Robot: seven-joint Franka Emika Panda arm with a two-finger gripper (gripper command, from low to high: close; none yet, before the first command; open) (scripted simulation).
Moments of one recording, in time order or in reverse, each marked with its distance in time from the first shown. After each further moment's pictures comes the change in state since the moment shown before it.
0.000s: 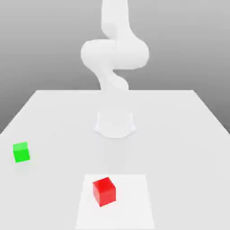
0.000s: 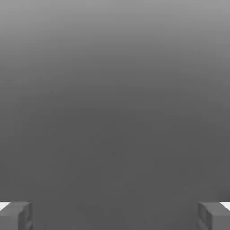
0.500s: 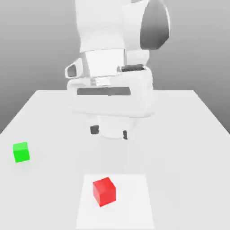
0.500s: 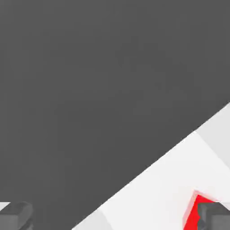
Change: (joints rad) arm -0.092 0.561 0.076 -0.274 0.122 0.300 0.566
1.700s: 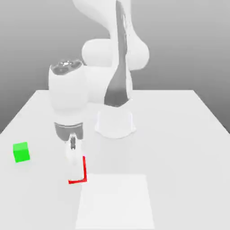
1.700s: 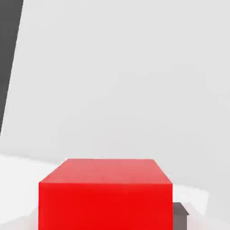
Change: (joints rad) arm -0.198 0.161 -0.126 -0.112 -0.154 0.094 0.524
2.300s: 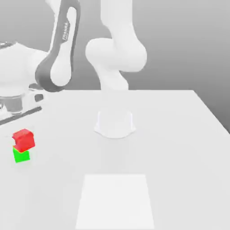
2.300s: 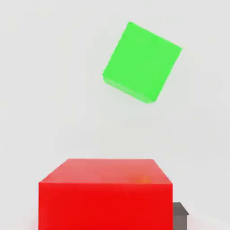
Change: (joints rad) arm -0.378 -0.077 -0.181 -0.011 -0.043 -0.064 0.379
